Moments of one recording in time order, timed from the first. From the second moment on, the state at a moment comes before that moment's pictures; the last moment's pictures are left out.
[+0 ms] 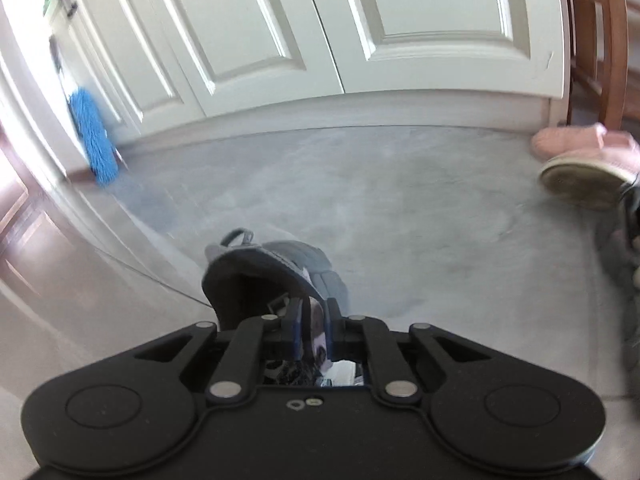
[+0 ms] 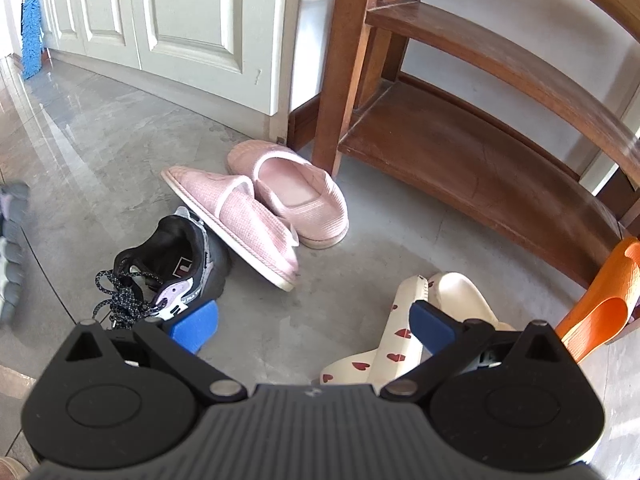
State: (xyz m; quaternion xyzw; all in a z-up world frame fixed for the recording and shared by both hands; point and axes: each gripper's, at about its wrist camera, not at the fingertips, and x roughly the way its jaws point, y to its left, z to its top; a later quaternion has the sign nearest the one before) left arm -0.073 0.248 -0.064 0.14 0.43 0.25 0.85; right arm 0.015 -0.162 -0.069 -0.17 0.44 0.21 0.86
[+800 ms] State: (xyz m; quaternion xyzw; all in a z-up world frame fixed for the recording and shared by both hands) left arm 0.004 0.078 -0.090 -0.12 0.42 0.02 0.90; right arm 0.005 -0.165 -0.070 -0.21 0.43 0.22 0.85
